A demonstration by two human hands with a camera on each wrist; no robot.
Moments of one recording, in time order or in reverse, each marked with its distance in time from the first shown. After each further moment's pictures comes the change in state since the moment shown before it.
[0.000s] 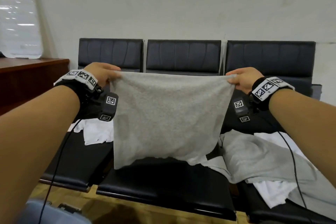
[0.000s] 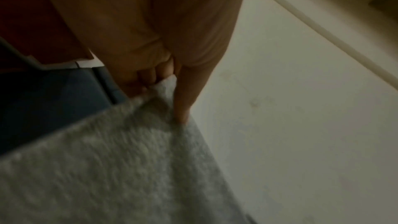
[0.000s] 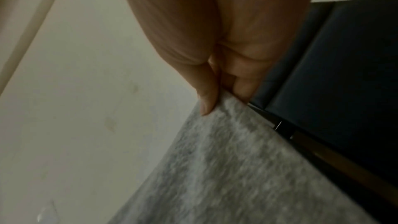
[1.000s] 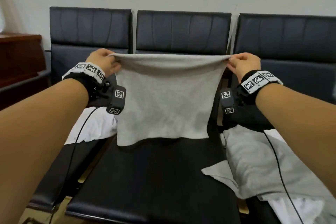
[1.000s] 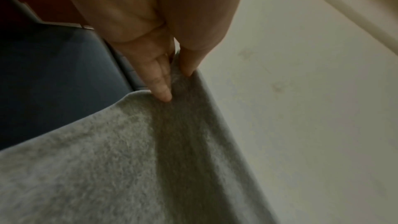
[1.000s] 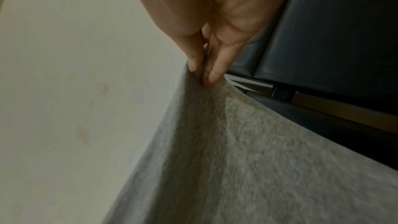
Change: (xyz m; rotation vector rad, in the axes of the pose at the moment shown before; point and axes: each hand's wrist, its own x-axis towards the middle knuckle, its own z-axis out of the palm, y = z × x) left_hand 0.115 -0.069 0.100 -0.344 0.140 -0.086; right_hand 0.116 0.072 0.050 0.220 0.300 -0.058
